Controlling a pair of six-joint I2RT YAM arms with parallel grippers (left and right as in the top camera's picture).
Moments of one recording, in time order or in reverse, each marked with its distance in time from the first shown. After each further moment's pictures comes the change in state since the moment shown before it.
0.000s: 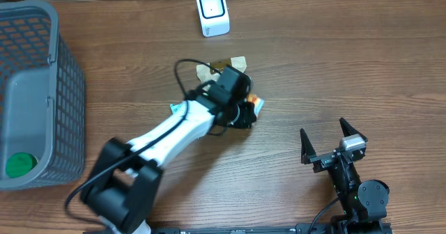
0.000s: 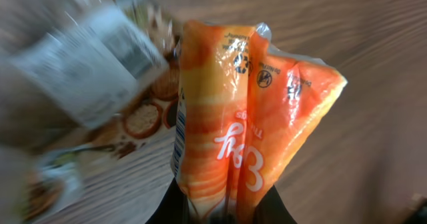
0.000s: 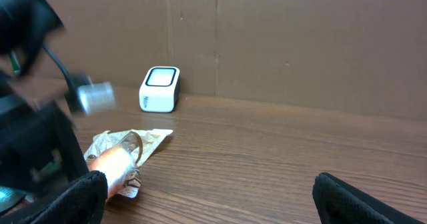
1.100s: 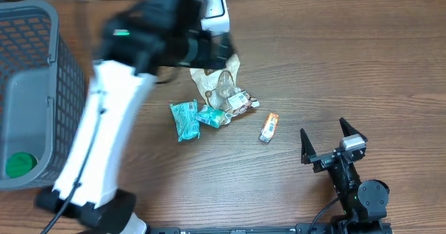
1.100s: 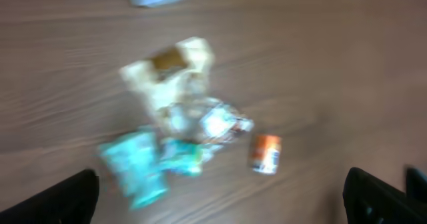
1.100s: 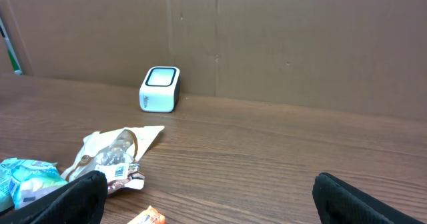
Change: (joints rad) left arm 0.299 -0.068 0.980 -0.917 -0.123 0.185; right arm 0.000 0.000 0.000 0.000 0.000 0.000
